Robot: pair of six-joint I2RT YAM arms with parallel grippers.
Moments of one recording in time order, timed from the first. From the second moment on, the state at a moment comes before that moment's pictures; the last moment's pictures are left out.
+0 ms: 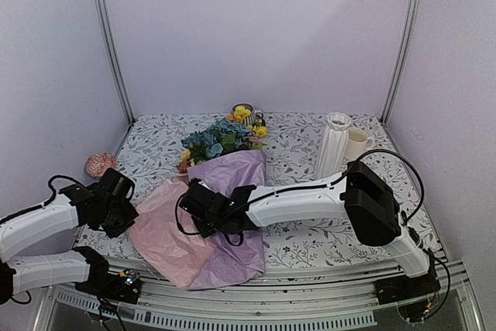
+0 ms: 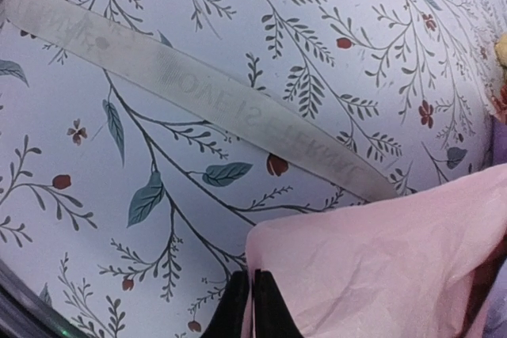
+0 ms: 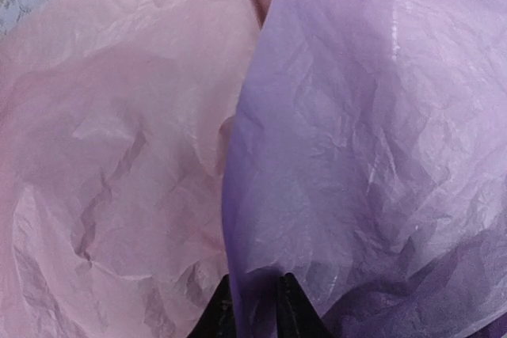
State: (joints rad) left arm -0.43 0.90 0.44 -0.72 -0.32 -1.18; right arm 1.29 2.37 1.88 -0.45 0.44 0.54
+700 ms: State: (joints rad) left arm -0.42 0.83 0.45 -0.74 -0.34 -1.19; right arm 1.29 1.86 1.42 -0.29 0.64 0.58
